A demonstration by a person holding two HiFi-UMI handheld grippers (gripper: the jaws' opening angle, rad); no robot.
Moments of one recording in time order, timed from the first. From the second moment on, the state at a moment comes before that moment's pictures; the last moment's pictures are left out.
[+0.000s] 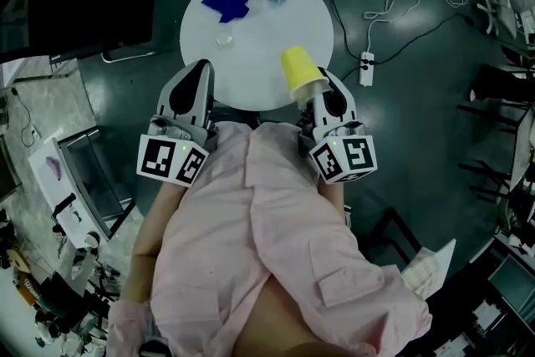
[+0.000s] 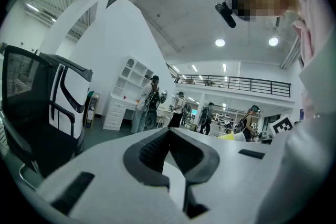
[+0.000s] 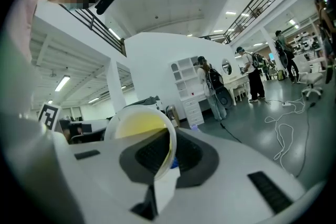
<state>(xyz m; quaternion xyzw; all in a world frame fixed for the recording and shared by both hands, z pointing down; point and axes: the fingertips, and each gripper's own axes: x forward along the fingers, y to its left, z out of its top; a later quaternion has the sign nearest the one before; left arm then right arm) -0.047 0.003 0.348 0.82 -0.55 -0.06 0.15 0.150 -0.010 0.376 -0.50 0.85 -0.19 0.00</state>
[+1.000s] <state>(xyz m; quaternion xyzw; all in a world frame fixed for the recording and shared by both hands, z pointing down) -0.055 0.001 0.347 0.82 -0.55 -0.06 0.15 0.131 -0.007 0.367 -0.46 0.86 -0.19 0.03</state>
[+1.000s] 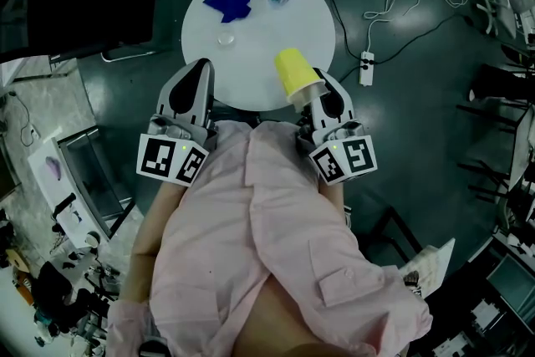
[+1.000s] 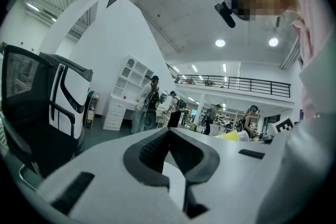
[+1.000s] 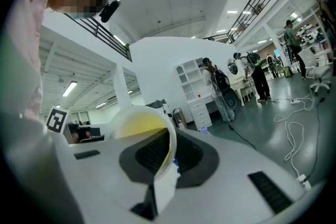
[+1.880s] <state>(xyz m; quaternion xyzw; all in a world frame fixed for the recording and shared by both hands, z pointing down) -0.054 -0.002 0.347 0.82 -0.55 -0.06 0.14 0.140 -0.011 0.360 -0.47 0.86 -0.18 0.05</state>
